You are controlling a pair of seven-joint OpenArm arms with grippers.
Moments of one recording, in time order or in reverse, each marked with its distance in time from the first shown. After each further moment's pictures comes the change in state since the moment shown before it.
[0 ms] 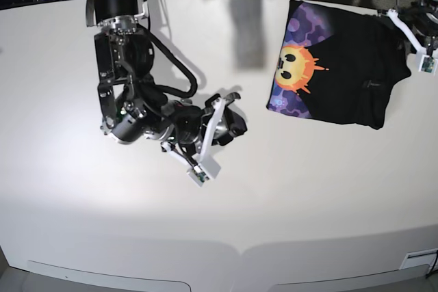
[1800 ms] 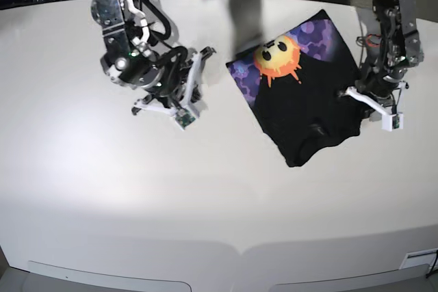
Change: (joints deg) left arm -32.8 18.4 2.8 -35.7 2.2 -11.2 -18.3; right arm -14.9 6.5 -1.7 1.7 -28.7 -3.7 20.6
